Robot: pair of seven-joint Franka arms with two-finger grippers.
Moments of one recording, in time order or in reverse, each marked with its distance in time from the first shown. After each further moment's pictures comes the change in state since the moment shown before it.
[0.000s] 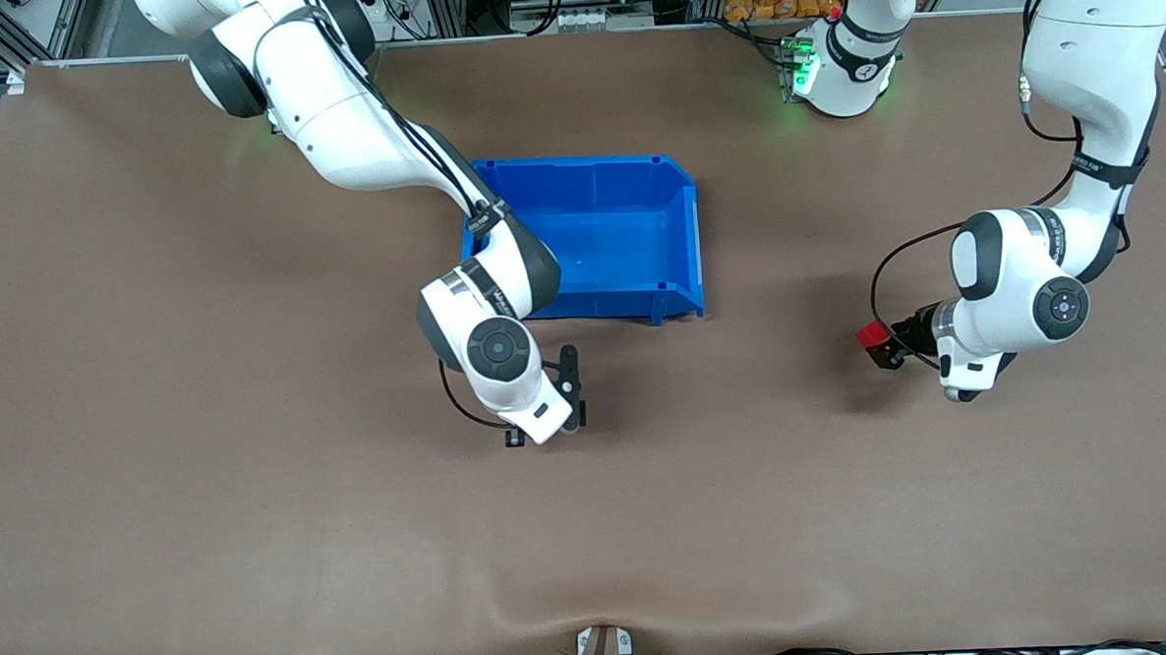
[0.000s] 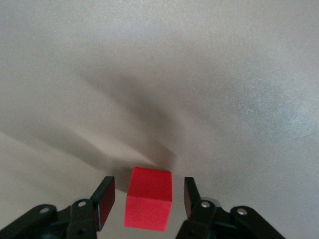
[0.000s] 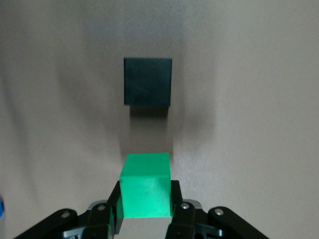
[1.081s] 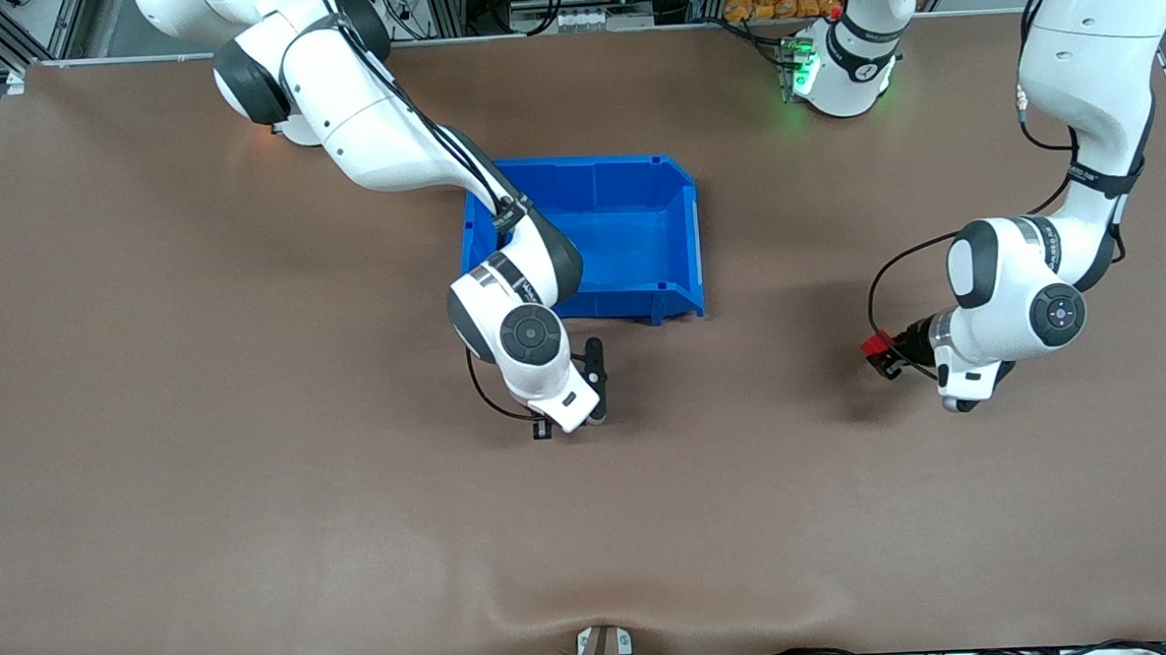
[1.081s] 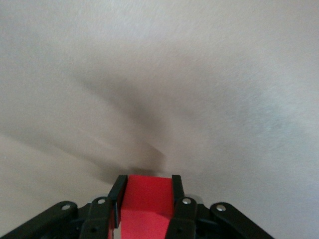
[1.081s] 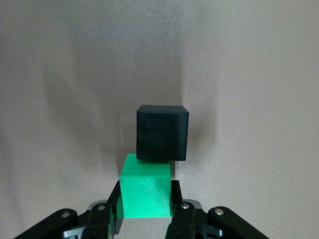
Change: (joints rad) left arm -0.007 0.021 -0.006 0.056 0.000 0.021 -0.014; right arm 0.043 0.036 0.000 0.026 0.000 0.039 0.049
